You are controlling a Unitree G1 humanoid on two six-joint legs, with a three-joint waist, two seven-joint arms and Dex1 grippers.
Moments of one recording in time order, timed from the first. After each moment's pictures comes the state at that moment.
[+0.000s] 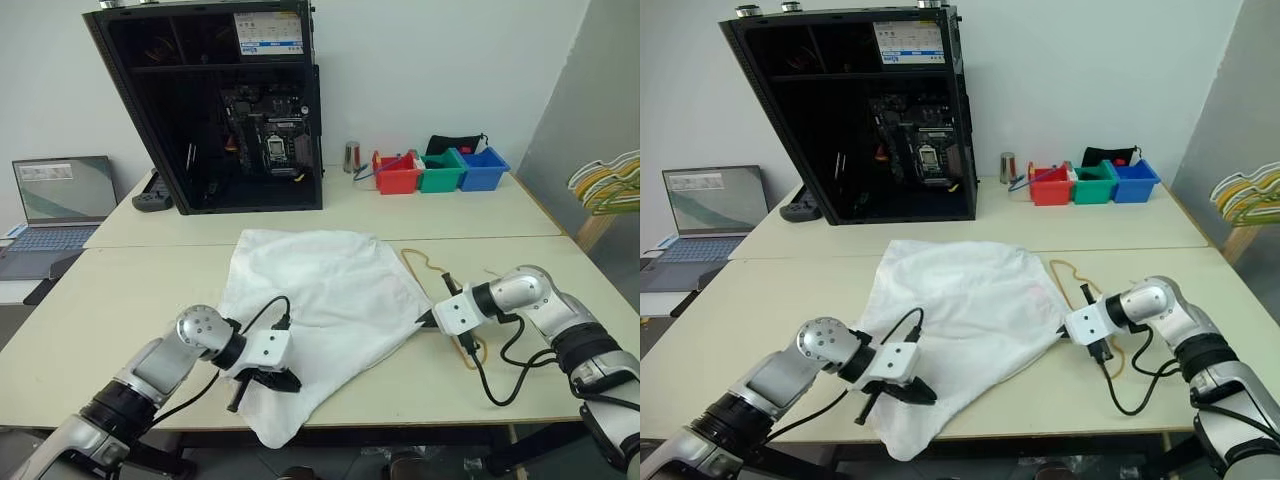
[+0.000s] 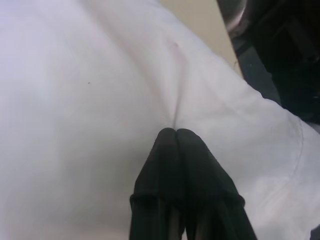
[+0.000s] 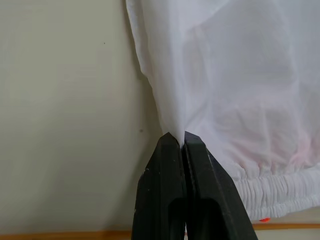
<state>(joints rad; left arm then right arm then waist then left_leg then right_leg) -0.33 0.84 -0.43 0.07 -0.09 0.05 -1.41 -0.64 -0.70 0.42 0.63 -0.18 -0.68 1.25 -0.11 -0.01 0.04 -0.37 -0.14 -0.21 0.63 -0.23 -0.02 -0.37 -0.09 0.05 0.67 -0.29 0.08</state>
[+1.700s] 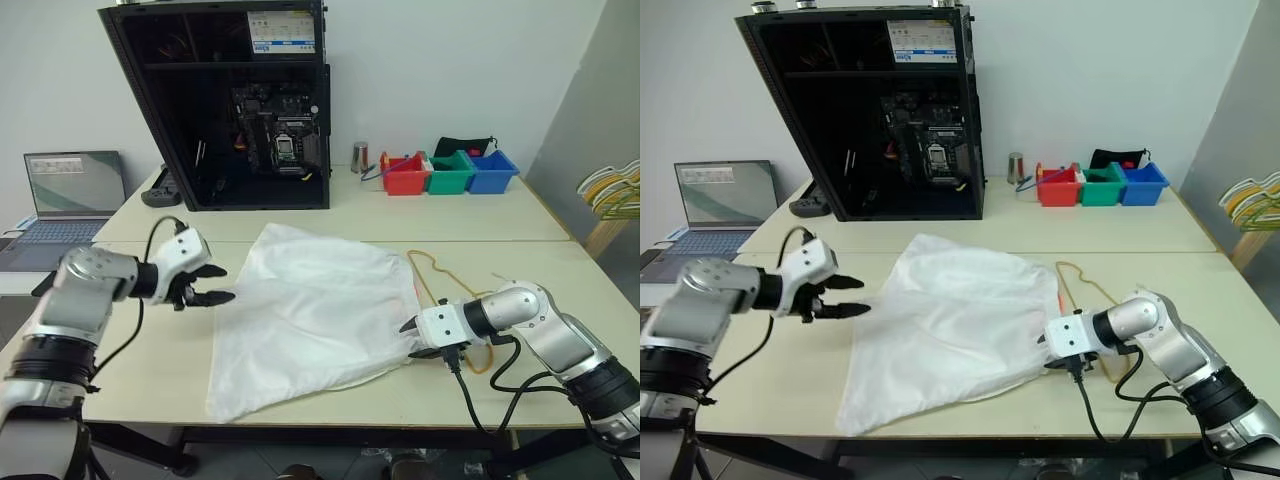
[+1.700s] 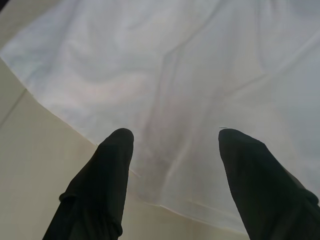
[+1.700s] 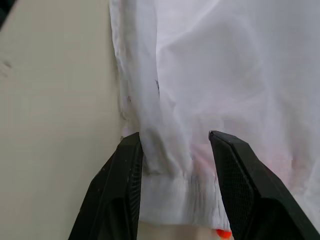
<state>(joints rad) -0.49 0.86 -0.09 0.39 -0.11 0.27 -1.22 -0.42 -0.78 0.42 0.02 -0.12 -0.08 1.26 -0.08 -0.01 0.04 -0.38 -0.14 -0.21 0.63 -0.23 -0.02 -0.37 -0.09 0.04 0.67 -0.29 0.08</state>
